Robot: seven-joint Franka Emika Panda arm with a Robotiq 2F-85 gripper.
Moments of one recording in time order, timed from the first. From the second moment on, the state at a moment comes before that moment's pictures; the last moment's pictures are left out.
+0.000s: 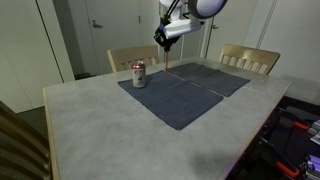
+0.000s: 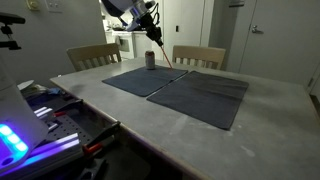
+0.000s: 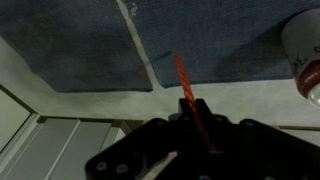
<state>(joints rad) 0.33 0.34 -0.16 -2.04 -0.84 2.63 1.11</state>
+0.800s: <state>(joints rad) 0.28 0.35 -0.05 -2.07 -0.80 2.58 1.16</state>
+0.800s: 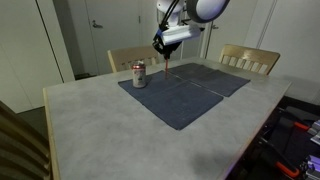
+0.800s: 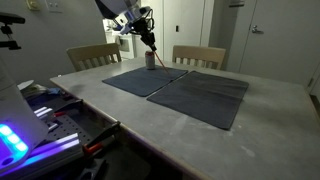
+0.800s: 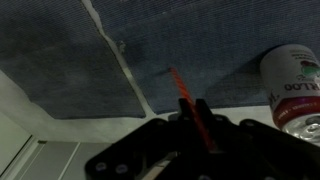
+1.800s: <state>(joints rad) 0.13 0.23 0.14 -2.09 -0.41 2.60 0.65</state>
